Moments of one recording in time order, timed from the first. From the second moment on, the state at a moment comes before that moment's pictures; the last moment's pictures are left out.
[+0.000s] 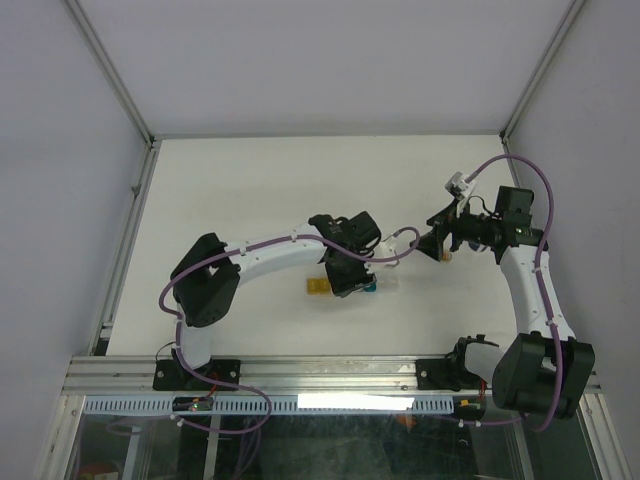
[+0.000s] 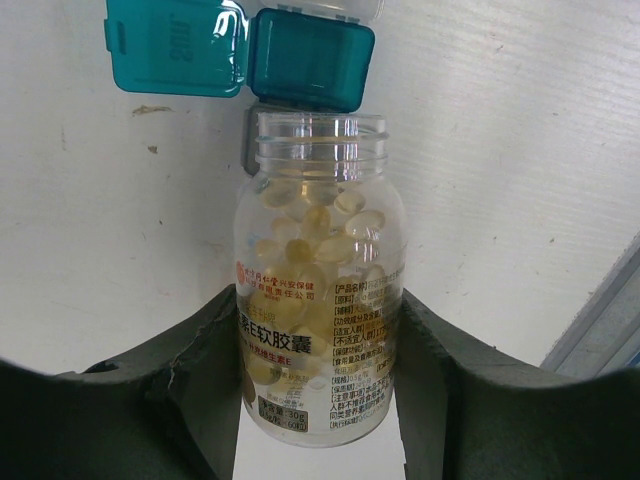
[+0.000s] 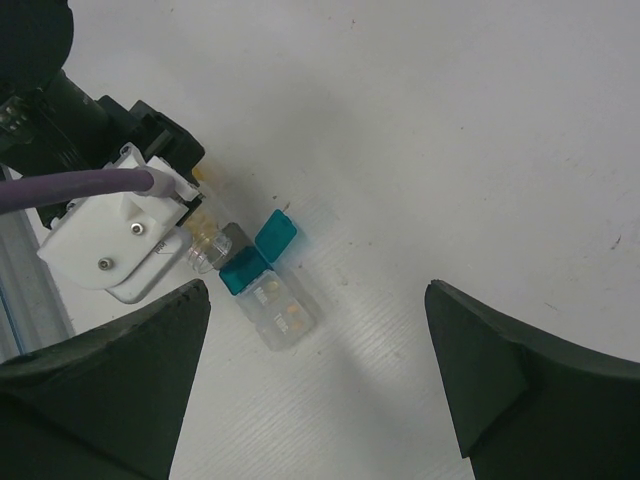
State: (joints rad) left arm -1.02 1.93 1.51 -0.82 0.13 0.31; right arm -0.16 1.13 0.87 -0.59 -1.06 -0.56
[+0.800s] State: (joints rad) left arm -1.03 1.95 1.55 -0.87 0.10 0.31; right arm -0.17 1.13 0.87 -0.60 -1.06 -0.56
